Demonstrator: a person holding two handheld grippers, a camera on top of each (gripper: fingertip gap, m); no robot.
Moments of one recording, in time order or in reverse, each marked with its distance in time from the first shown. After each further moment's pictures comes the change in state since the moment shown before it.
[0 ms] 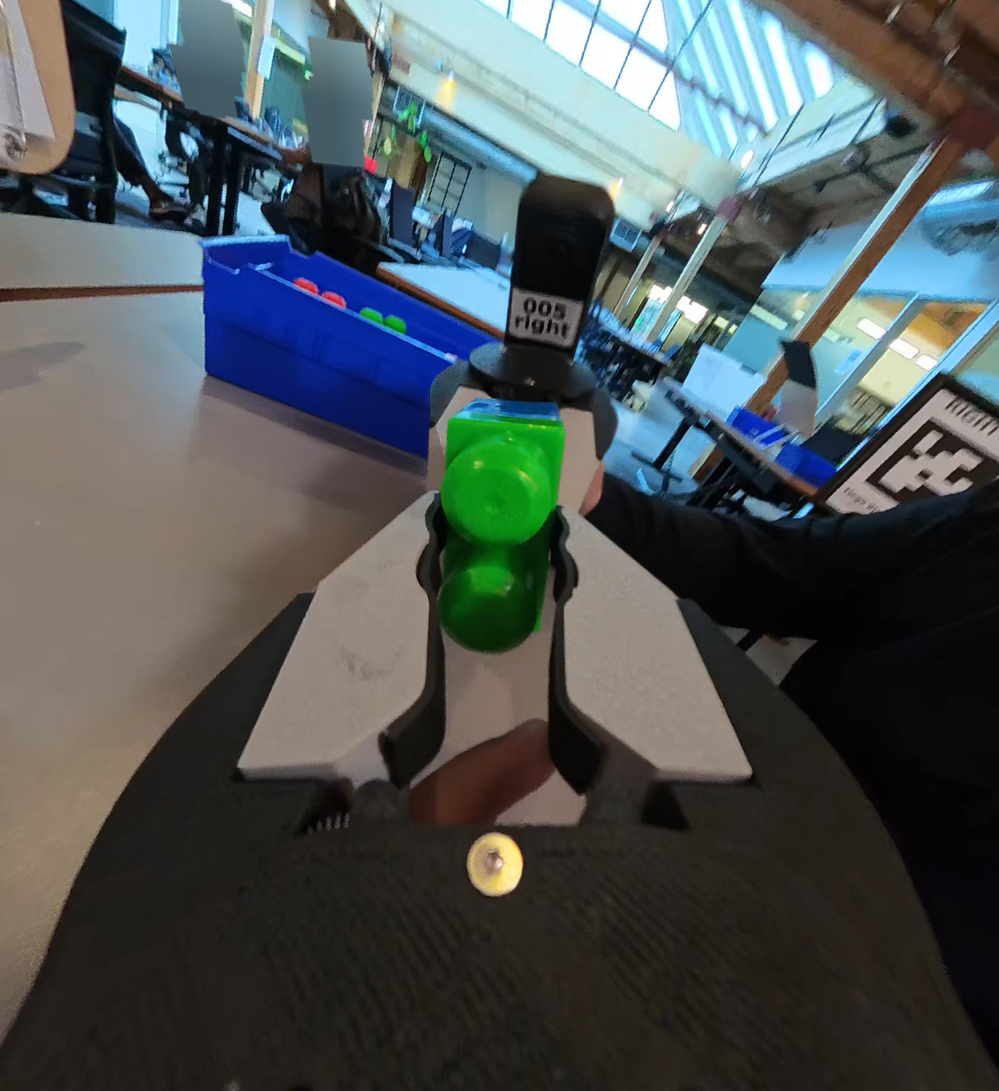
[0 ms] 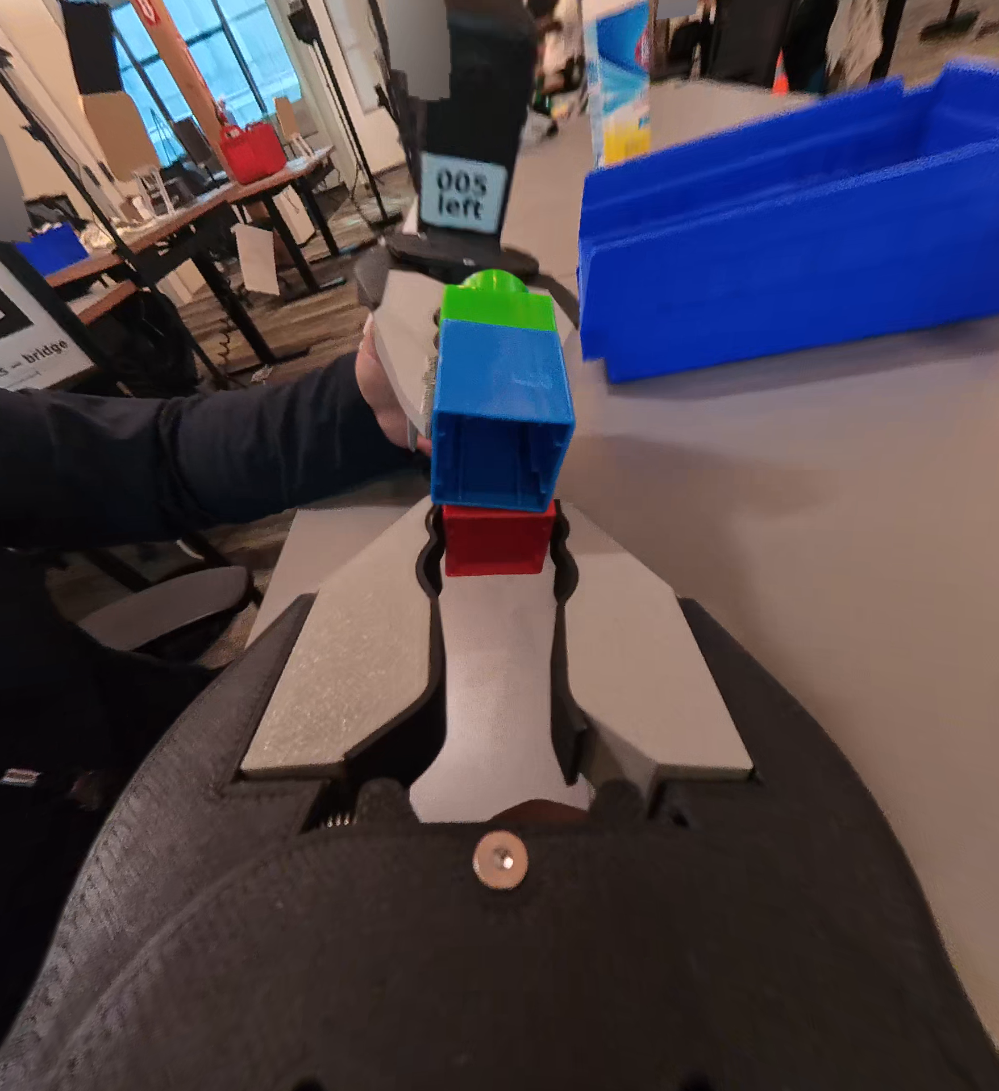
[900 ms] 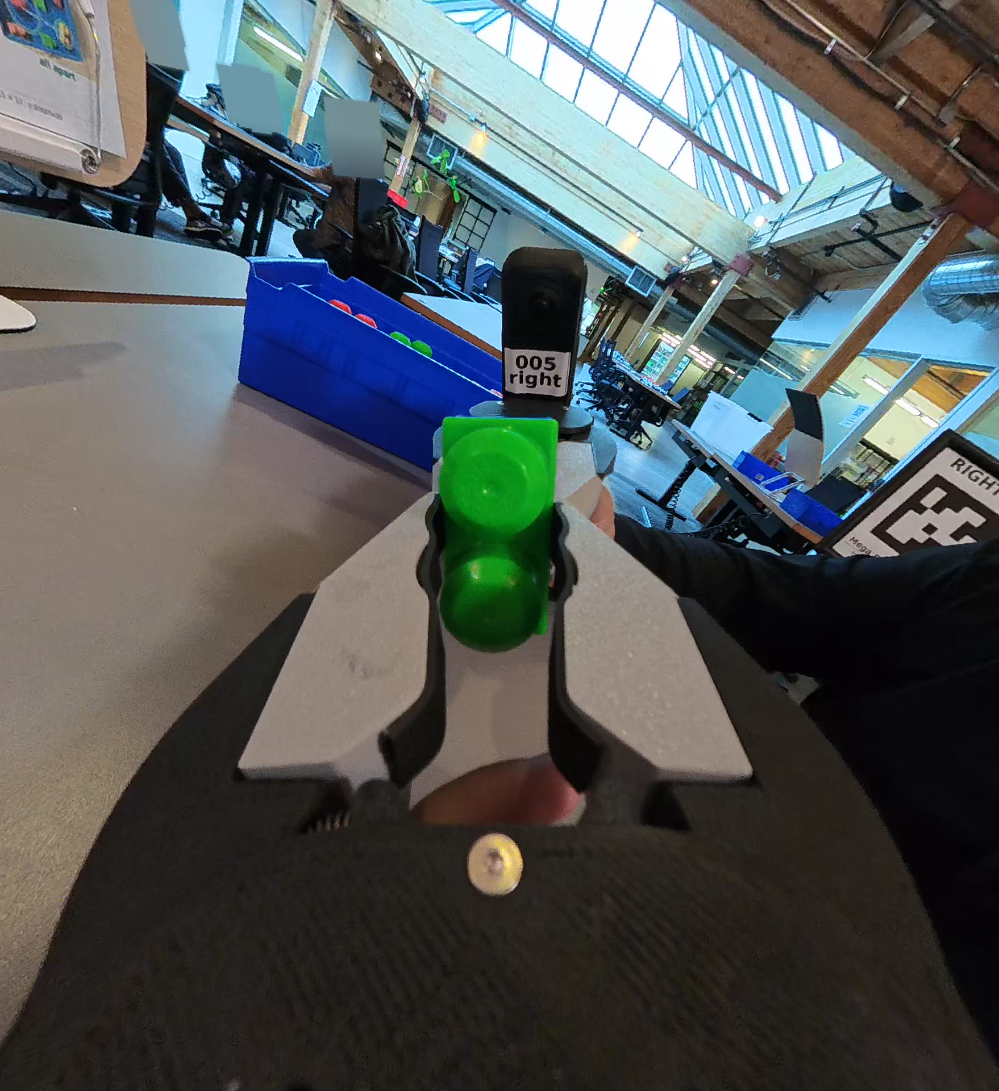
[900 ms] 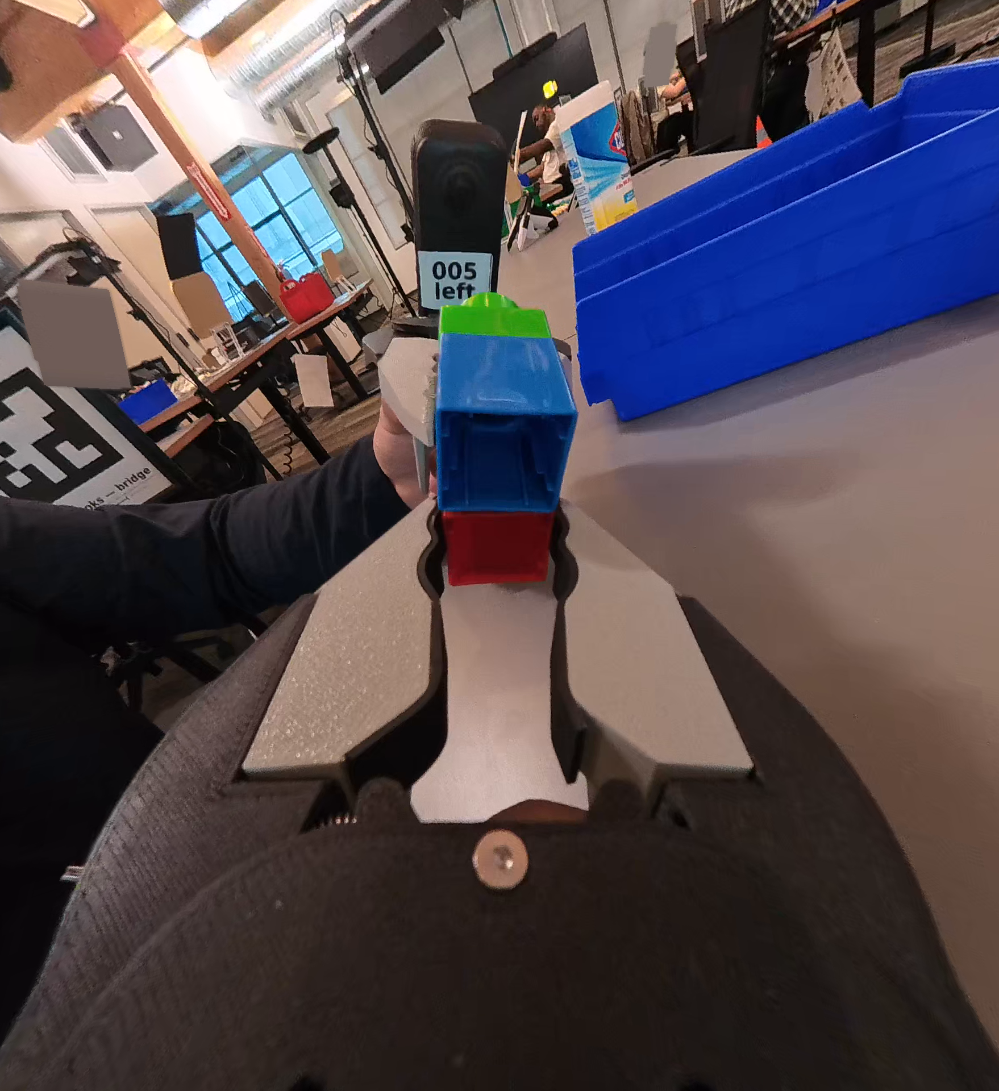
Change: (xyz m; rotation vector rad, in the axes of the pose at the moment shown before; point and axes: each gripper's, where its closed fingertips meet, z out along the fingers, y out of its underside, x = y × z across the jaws) left arm -0.012 -0.006 -0.002 0.056 -0.041 -0.055; right arm 0.007 -0.006 0.007 0.135 -0.039 0.179
